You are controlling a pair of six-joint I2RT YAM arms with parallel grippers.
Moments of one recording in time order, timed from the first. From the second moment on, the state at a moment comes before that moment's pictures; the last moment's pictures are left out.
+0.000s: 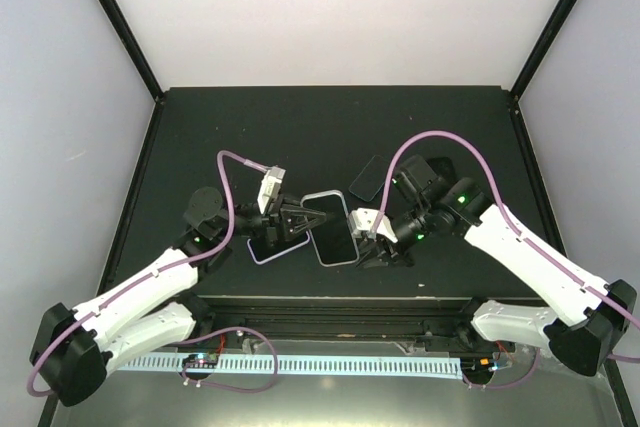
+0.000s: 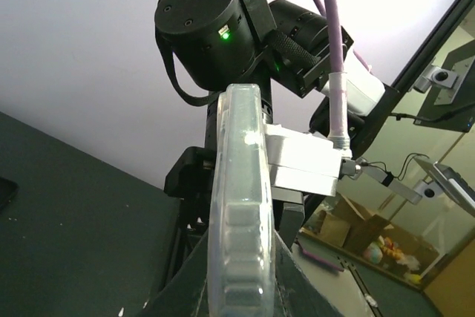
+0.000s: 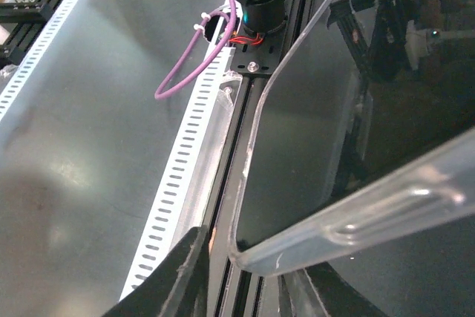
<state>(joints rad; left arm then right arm) -0.65 0.90 0.54 0.61 0.88 -0.73 0.75 1.16 1.15 -1.11 -0.86 -0.77</state>
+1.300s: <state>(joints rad) -0.63 1.03 0.56 0.79 1.09 -0.91 0.83 1.14 1.18 -1.10 -0.79 -0.79</state>
